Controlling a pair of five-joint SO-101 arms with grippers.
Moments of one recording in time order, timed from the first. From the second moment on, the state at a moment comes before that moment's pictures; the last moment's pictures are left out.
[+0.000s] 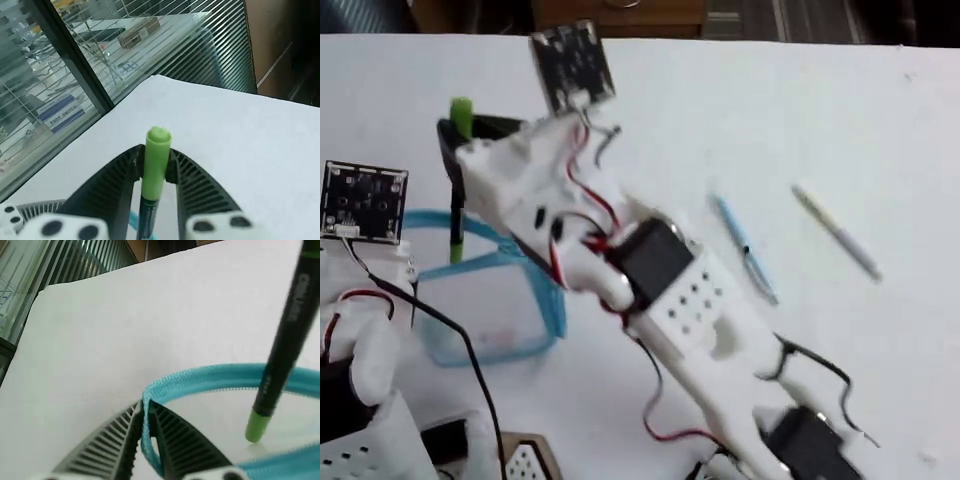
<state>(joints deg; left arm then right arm) -24.1 -55.8 32.3 81.5 -19.7 -51.9 -19.2 -1.1 43.4 -19.3</state>
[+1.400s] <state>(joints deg) -24.1 -55.8 32.3 81.5 -19.7 -52.6 -34.9 5.0 48.8 -10.1</state>
